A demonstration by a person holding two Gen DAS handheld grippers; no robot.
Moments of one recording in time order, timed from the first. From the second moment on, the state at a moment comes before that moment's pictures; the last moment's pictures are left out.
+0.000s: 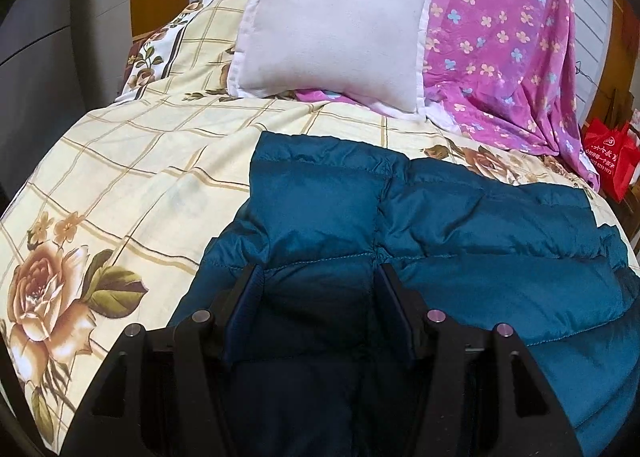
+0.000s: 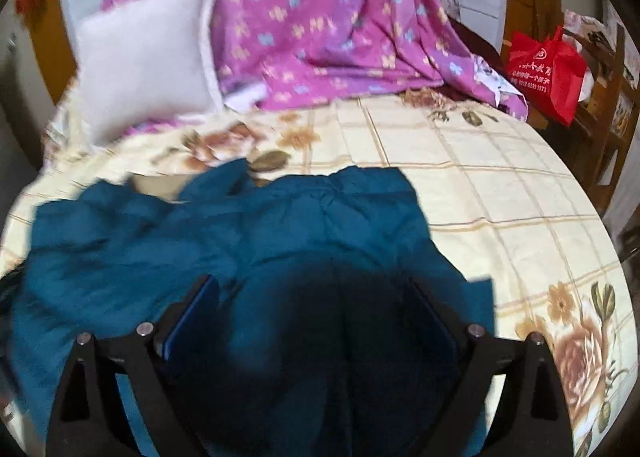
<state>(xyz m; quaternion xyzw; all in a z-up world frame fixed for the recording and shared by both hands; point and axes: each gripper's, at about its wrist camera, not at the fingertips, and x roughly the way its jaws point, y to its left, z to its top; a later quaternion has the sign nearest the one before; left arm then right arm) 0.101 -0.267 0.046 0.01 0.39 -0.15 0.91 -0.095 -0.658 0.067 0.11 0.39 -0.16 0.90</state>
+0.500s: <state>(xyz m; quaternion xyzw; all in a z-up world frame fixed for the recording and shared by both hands) 0.054 -0.255 0.075 0.04 0.34 -0.13 0.93 -0.130 -0.653 0.055 0.10 0.40 -0.16 0.90</state>
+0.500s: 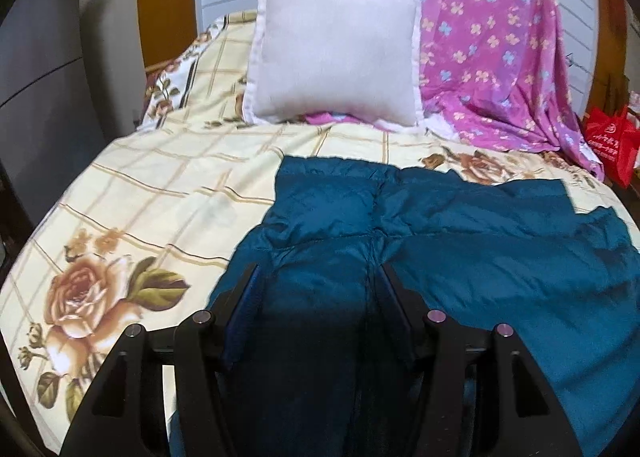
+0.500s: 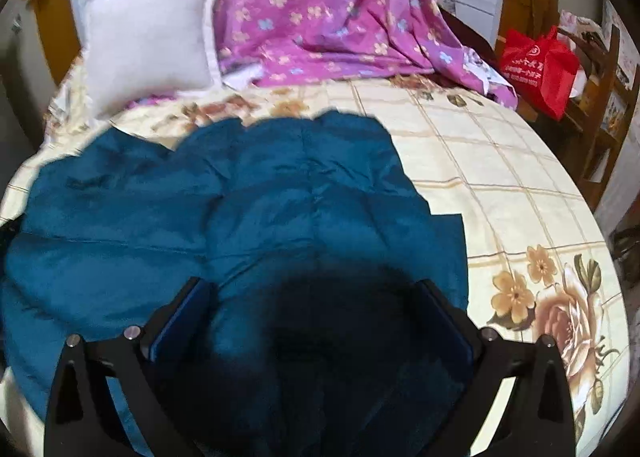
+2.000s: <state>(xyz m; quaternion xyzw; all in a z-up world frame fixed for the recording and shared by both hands) 0.070 -0.150 0.002 -0.28 0.48 -0.27 0.78 -0.133 -0.746 0.010 0.23 0.45 -0.10 0.86</state>
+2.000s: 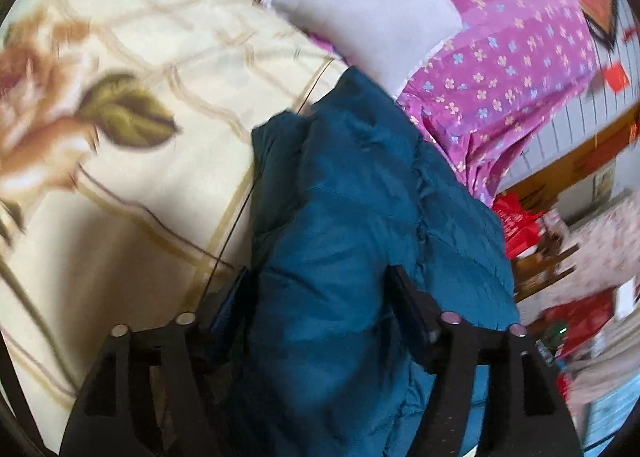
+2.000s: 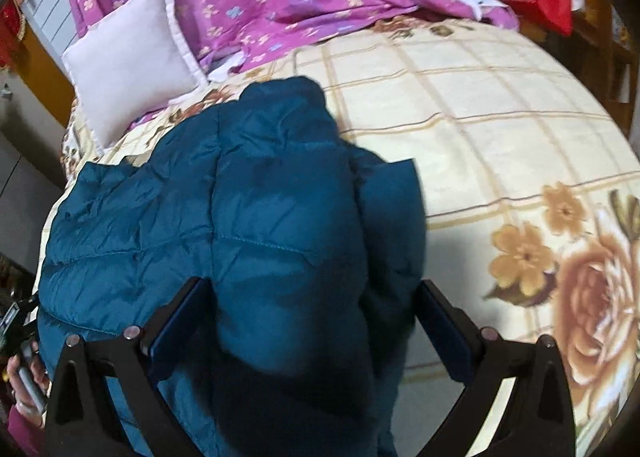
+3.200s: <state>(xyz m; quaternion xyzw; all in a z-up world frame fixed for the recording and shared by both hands) -0.081 -0.091 0.086 -0.20 0.49 -0.34 0.78 -0.296 -0.645 0.077 0.22 0.47 0.03 0.85</state>
